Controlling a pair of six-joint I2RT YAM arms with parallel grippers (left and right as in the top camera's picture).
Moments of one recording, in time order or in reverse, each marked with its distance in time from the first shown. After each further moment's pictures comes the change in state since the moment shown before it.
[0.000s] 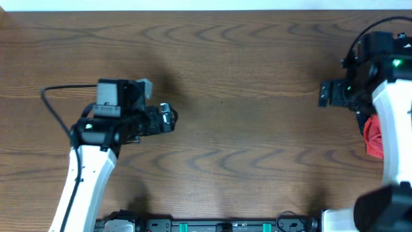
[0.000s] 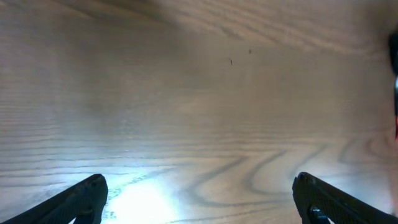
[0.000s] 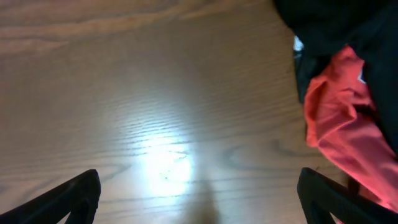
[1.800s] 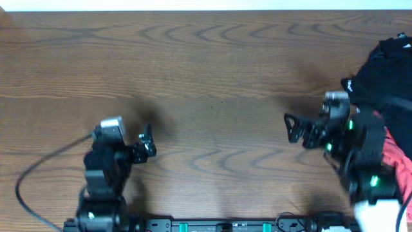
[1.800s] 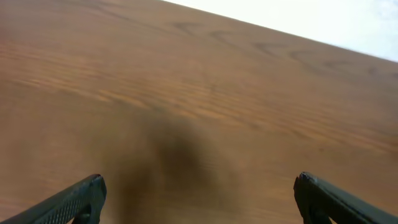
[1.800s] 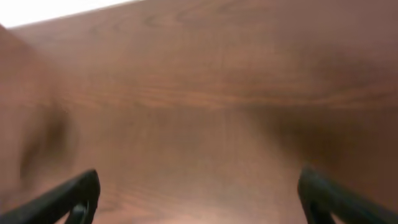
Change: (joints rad) left arm 0.109 -0.683 -0.575 0.476 -0.286 0.019; right arm 0.169 -0.761 -0.753 0.663 -0.341 0.112
